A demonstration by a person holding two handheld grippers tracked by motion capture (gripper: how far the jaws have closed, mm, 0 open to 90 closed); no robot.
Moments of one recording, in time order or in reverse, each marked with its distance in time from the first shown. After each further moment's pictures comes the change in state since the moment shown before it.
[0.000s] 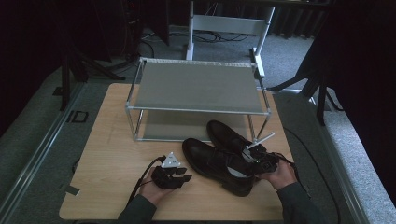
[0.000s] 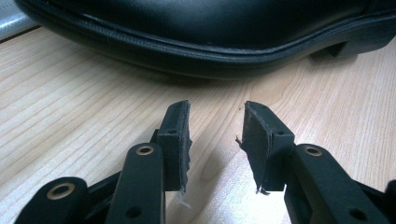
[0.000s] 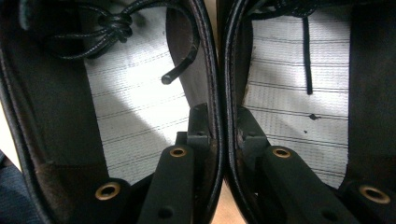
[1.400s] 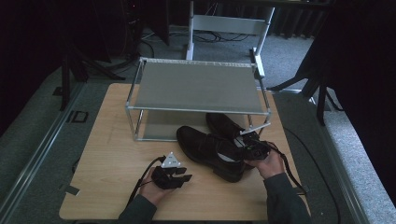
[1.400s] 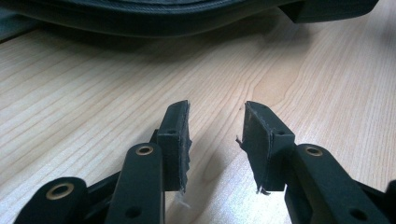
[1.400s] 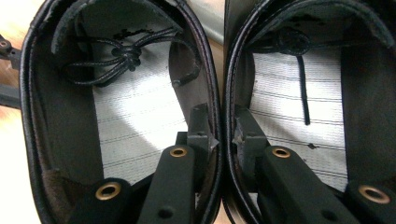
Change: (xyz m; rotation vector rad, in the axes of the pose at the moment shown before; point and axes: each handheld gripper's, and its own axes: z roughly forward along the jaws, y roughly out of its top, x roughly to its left) left arm 0.000 -0.001 0.001 -0.006 0.007 -0.009; right arm 0.007 0.040 -0.003 -0.182 -0.042 0.036
